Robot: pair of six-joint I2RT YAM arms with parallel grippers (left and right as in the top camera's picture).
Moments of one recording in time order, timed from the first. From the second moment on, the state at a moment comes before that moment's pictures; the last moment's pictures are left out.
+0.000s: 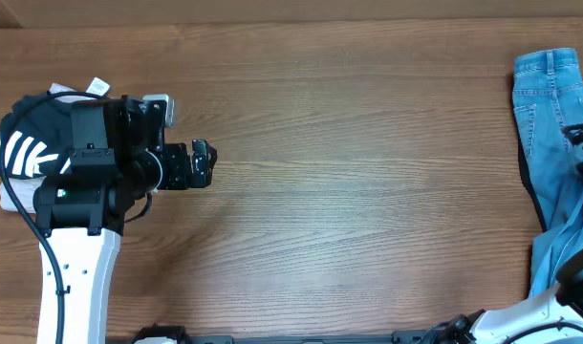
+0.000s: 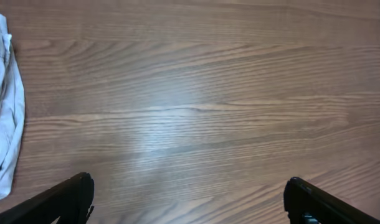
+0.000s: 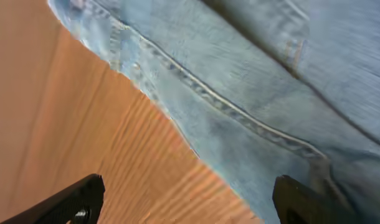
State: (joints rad) left arm 0.02 1.21 1.28 -1.01 0.31 -0.07; right arm -0.85 1.89 1.44 -0.72 -0.54 0.24
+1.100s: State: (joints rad) left arm 0.02 1.21 1.28 -0.97 0.31 0.00; right arm -0.88 1.89 1.44 -0.93 -0.60 0.24
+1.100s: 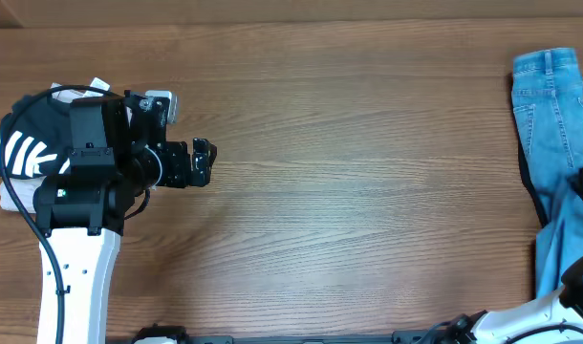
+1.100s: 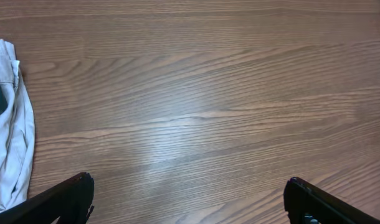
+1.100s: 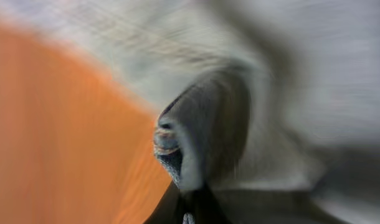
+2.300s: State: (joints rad) left arm 0.02 1.21 1.28 -0.97 0.24 0.00; right arm 0.01 1.81 1.44 -0.89 -0.07 0.33
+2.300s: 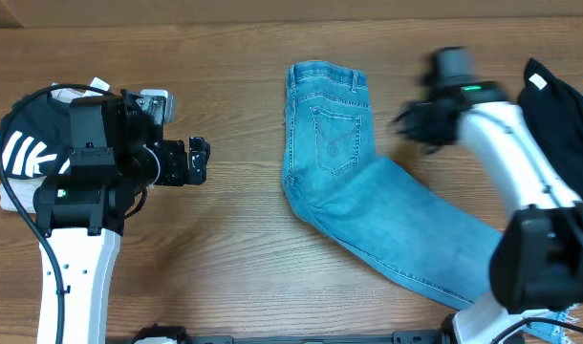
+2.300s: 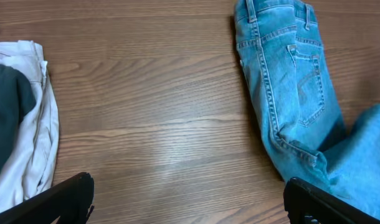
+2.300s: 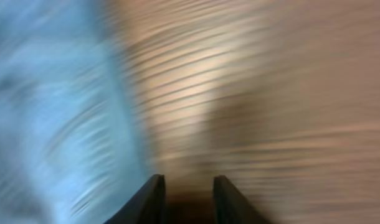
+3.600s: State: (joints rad) left arm 0.02 1.21 1.28 -0.97 0.24 -0.01; right arm -0.87 1.85 1.44 -0.74 -0.61 0.46
